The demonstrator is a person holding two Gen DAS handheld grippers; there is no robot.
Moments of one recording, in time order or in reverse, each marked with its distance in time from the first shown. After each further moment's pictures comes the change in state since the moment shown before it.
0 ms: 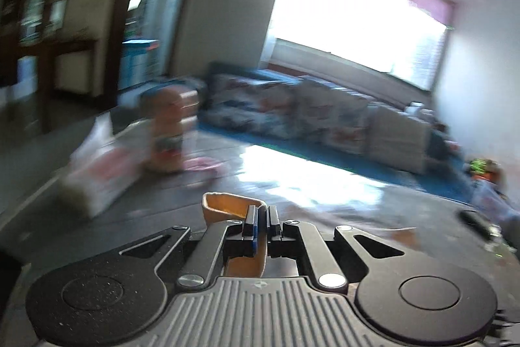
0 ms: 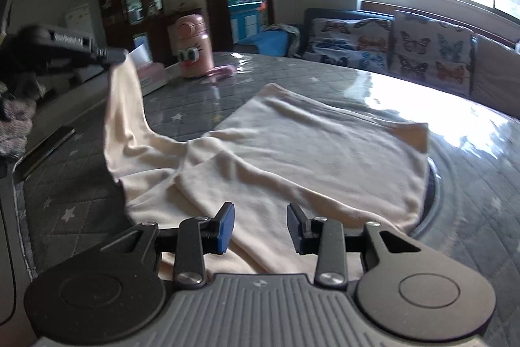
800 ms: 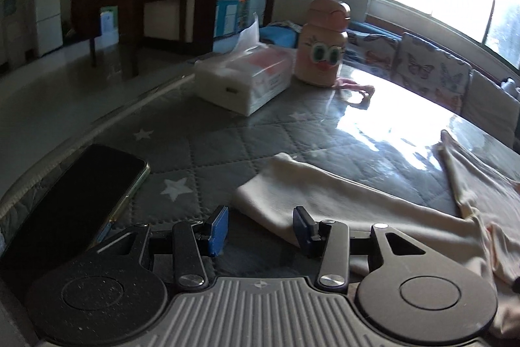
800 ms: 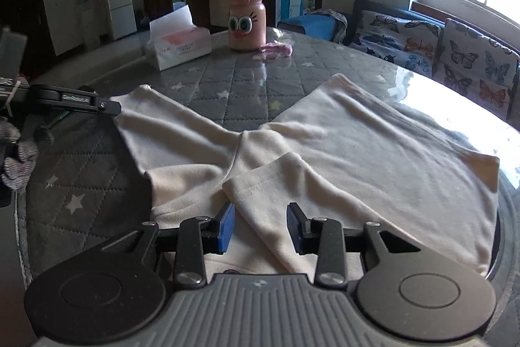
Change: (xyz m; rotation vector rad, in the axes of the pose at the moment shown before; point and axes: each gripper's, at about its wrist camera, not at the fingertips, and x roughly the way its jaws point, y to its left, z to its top) left arm 0.013 0.139 -0.078 -0.120 0.177 0.381; right arm 0.062 0.058 0.019 -0.179 0.088 0.090
